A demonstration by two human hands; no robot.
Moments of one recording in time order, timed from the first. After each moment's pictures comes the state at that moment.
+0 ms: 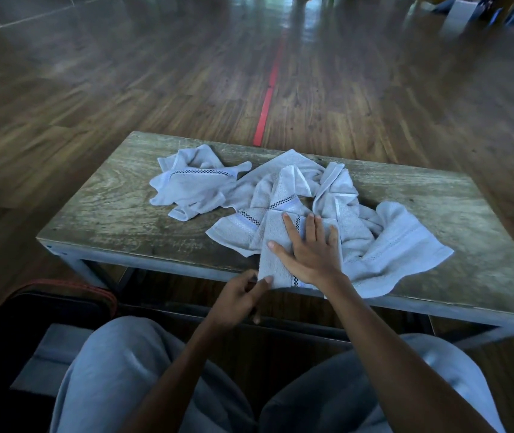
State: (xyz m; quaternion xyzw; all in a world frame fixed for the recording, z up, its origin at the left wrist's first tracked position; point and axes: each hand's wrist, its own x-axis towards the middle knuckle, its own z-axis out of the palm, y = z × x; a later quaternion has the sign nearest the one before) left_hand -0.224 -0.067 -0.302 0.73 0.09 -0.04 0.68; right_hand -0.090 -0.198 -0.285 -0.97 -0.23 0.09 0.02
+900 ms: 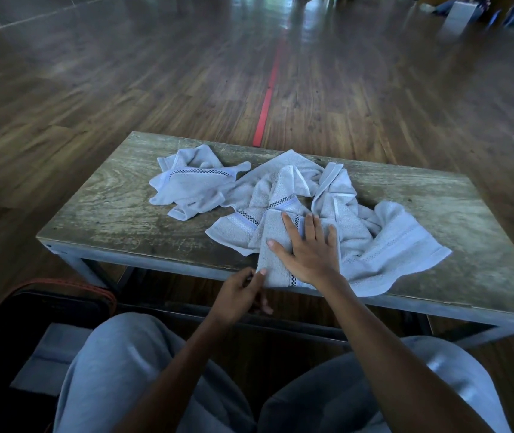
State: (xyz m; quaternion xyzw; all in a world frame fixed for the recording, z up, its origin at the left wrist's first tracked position) left_hand -0.222 -0.072 -0.302 0.71 0.16 -0.04 0.68; right_hand -0.089 -0.199 -0.291 -0.97 -0.23 0.08 0.04
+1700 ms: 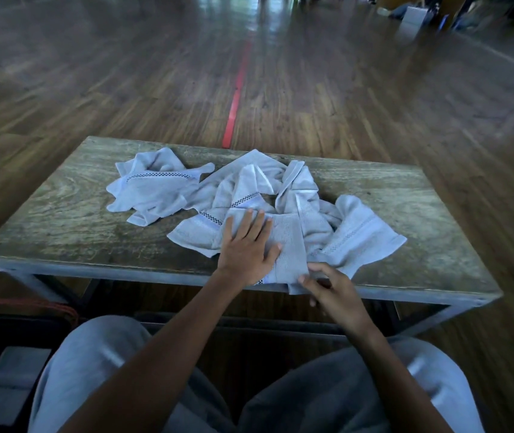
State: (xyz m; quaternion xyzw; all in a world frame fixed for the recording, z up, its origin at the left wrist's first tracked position) left_hand -0.120 -0.112 -0.309 1.00 -0.01 0.08 0.03; right_hand -0.153 -0.310 -0.268 -0.83 -0.06 0.16 0.54
